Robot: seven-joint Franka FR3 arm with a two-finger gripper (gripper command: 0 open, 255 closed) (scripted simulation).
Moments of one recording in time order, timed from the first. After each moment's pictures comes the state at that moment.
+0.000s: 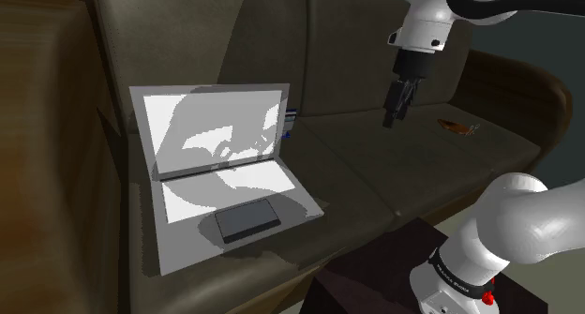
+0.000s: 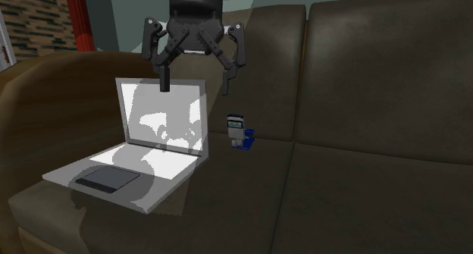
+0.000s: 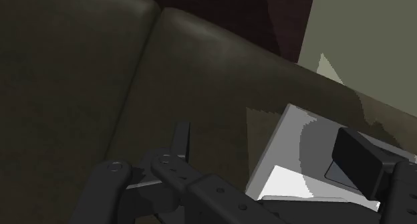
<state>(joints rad) 0.02 -0.76 0.07 -2.36 0.10 1.50 -0.04</state>
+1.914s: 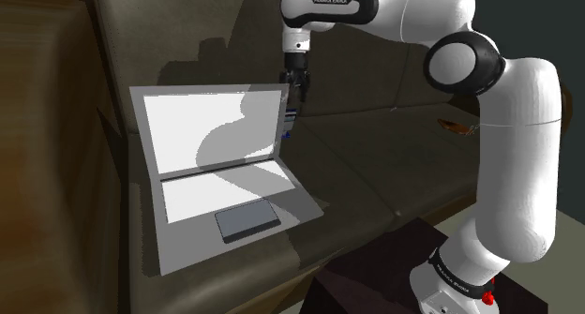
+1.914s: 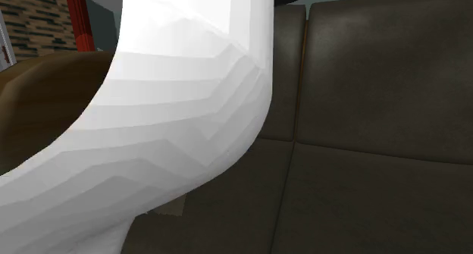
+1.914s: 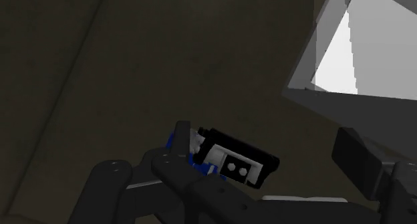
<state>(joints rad) 0.00 0.50 0.04 -1.20 0.04 1.42 -0.12</state>
